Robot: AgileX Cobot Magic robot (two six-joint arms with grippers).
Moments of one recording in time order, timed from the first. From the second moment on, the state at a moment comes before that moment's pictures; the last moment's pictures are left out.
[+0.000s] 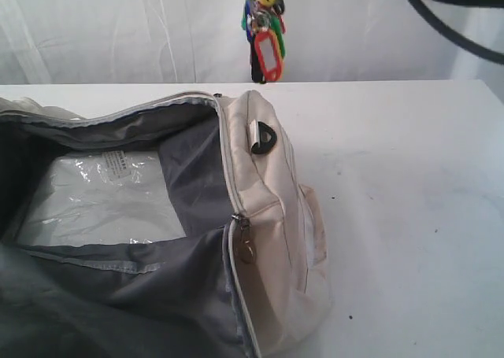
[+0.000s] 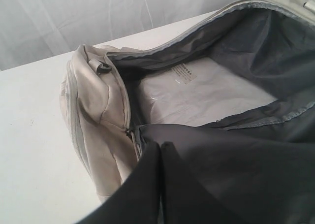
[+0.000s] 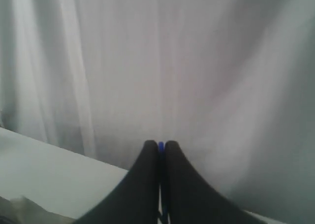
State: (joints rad) left arm -0.06 0.01 -0.71 -0.16 1.12 0.28; right arm 0.92 1.42 -1.34 -1.54 0.33 1.52
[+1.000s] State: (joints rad) left arm -0.06 0.01 -0.71 -0.16 1.18 0.28; right arm 0.68 1.36 -0.80 -1.35 0.49 1.33
